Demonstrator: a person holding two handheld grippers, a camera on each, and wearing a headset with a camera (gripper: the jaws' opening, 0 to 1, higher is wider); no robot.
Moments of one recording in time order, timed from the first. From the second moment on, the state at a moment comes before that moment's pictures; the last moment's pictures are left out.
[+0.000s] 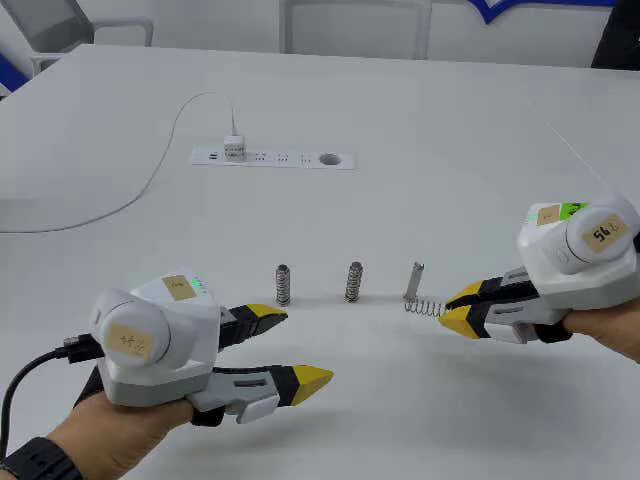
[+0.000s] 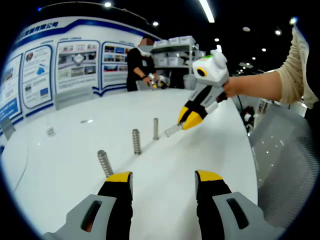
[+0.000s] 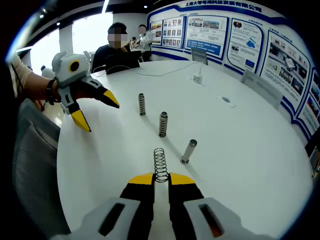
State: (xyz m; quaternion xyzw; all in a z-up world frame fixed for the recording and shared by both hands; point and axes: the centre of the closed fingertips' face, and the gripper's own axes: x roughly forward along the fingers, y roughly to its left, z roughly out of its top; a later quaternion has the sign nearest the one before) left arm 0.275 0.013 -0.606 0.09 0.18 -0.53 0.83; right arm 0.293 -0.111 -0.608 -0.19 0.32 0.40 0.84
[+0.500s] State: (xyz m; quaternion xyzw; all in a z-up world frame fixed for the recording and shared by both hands) left arm 0.274 -0.002 -0.601 0.11 0.17 -0.55 0.81; right arm 0.278 -0.075 -0.595 -0.22 0.32 0.46 0.80
